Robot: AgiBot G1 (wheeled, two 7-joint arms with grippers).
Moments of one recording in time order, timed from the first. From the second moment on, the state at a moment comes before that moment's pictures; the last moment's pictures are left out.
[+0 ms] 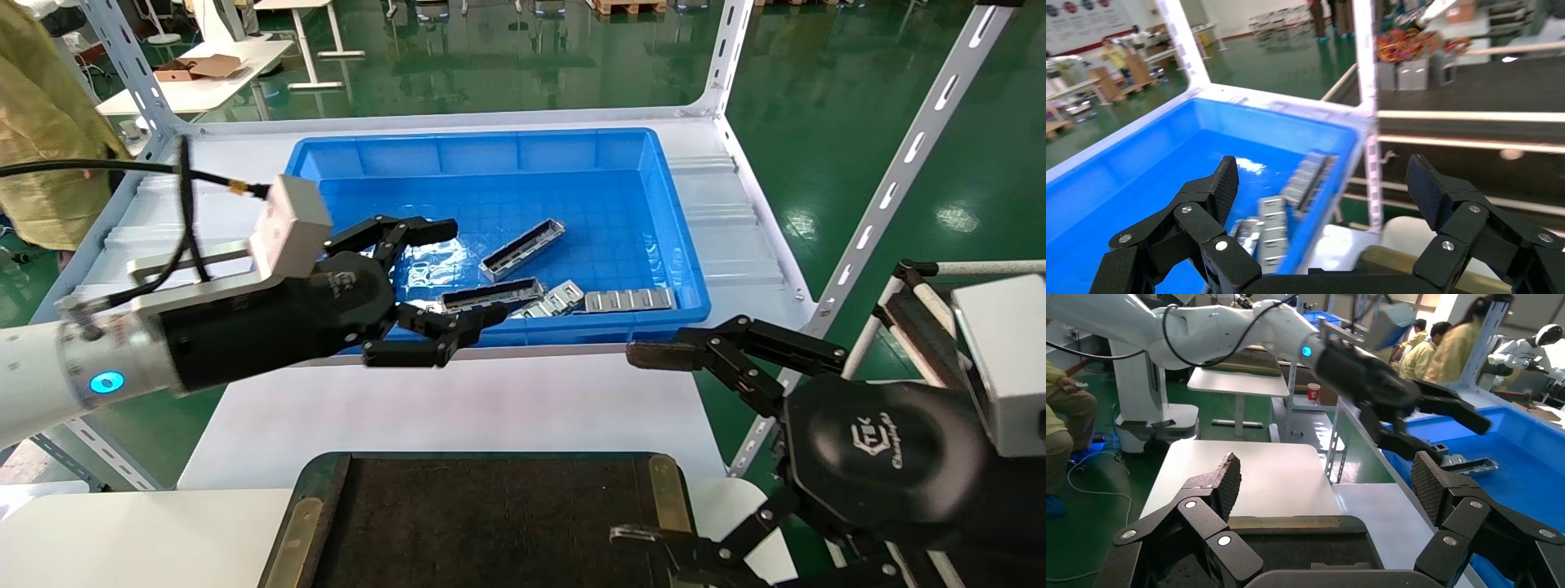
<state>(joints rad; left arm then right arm) -1.27 0.91 0.40 -1.03 1.07 1.13 -0.11 1.09 -0.59 -0.34 1.28 -0.69 -1.47 0.16</state>
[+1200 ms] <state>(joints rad) -1.57 1.36 0.50 -0.22 1.22 0.75 0.26 1.09 -0.59 -0.34 1.28 -0.69 -1.47 0.16</state>
